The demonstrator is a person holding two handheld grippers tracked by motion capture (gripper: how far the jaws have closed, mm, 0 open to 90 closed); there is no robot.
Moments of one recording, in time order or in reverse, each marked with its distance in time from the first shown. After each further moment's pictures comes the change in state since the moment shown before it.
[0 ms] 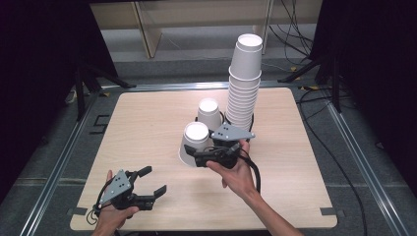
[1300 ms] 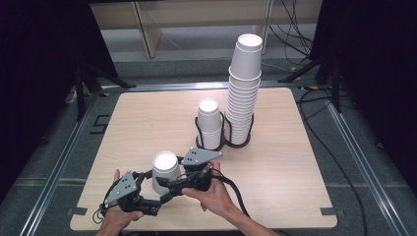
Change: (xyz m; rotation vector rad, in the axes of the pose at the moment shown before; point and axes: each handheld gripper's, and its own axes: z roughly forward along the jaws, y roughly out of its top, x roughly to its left) left arm -0.013 0.002 0.011 -0.007 -0.097 -0.032; right arm 0.059 -0.033 0.040 0.065 0.243 -0.031
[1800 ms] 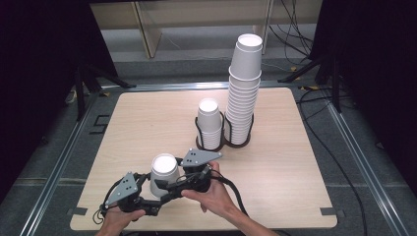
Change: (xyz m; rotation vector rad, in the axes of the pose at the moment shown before) left arm -0.002 0.001 -0.002 0.014 -0.003 0.022; right arm 0.001 -0.001 -0.001 0.005 0.044 0.019
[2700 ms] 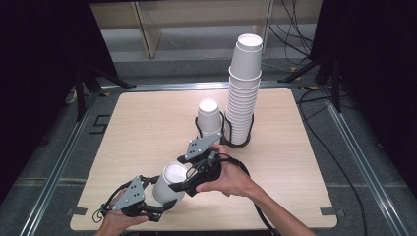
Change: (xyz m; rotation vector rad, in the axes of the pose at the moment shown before) left arm -0.012 0.001 0.003 0.121 -0.050 0.143; right arm -0.019 0.036 -0.026 0.306 0.165 -0.160
